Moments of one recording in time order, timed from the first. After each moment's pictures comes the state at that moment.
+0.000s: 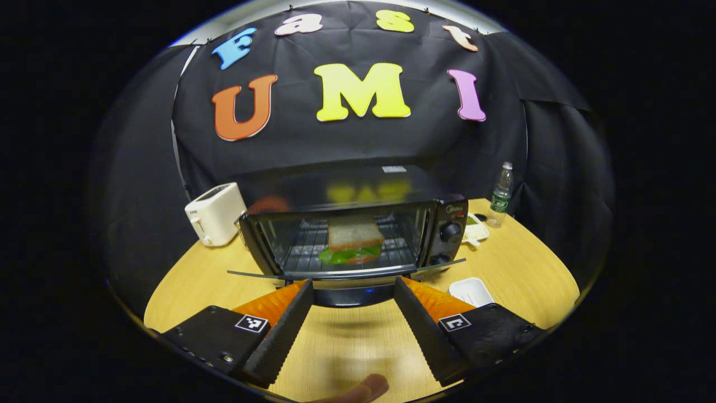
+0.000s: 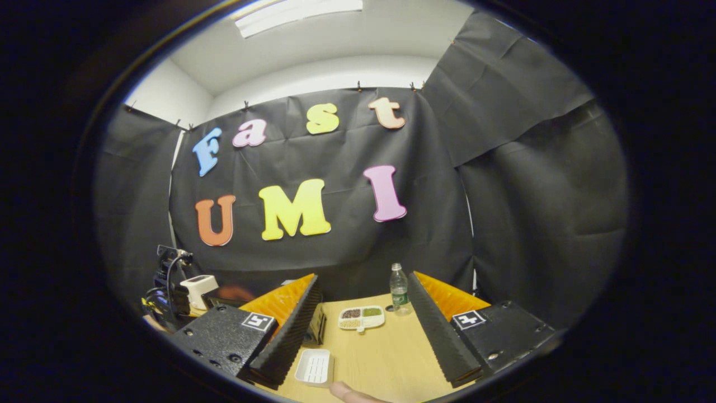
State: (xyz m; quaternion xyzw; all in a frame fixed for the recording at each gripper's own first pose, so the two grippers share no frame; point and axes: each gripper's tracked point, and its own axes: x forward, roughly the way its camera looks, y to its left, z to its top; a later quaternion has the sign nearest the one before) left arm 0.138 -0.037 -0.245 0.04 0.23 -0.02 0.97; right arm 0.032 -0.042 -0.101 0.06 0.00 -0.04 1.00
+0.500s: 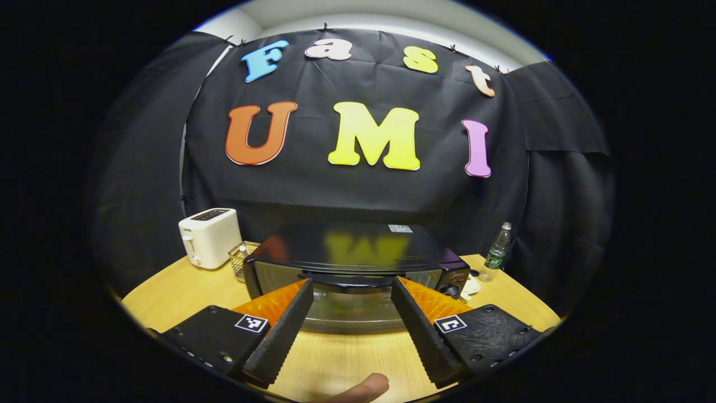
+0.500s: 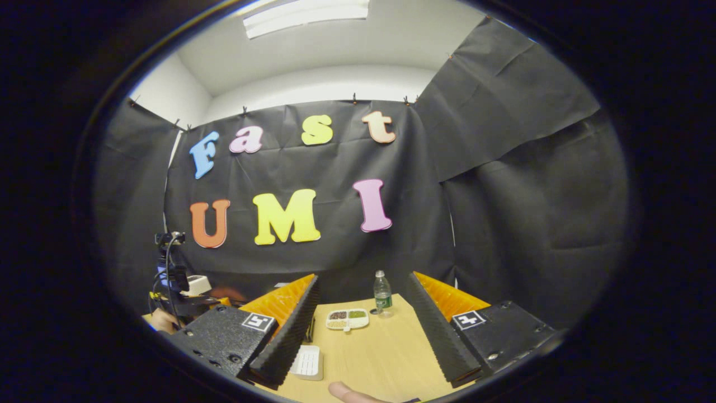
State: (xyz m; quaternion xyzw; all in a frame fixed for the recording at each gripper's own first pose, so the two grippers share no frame) left arm 0.145 -0.011 -0.188 -0.04 0.12 -0.02 0.99; right arm -0.029 -0.043 -0.077 0.04 -0.02 -0.06 1.00
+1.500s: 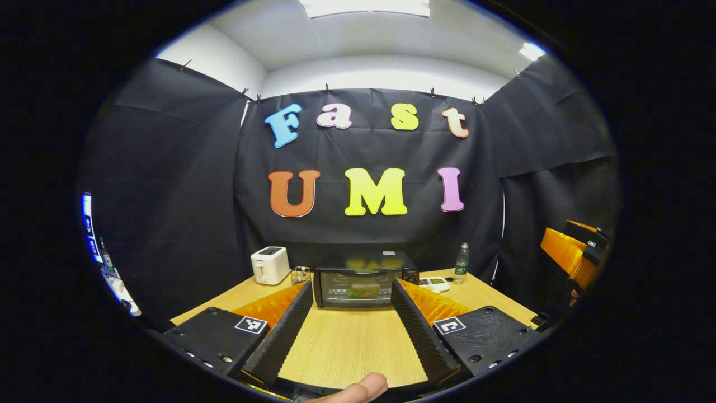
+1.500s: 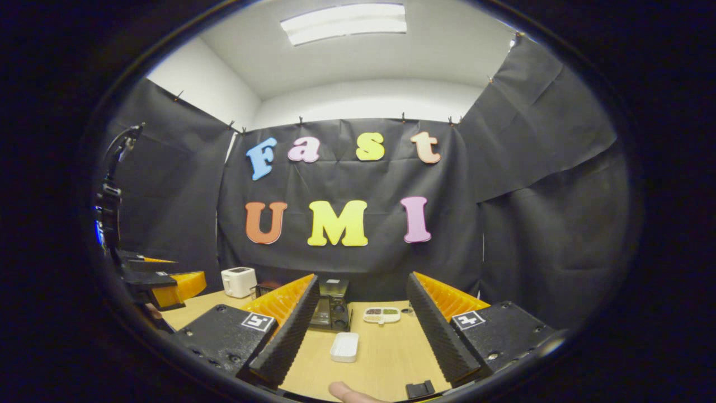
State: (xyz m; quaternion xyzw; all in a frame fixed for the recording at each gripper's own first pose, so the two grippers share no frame) left arm -0.165 -0.011 -0.057 0.01 0.02 0.03 1.00; right arm -0.144 0.046 -0.054 -0.02 -0.04 0.04 1.00
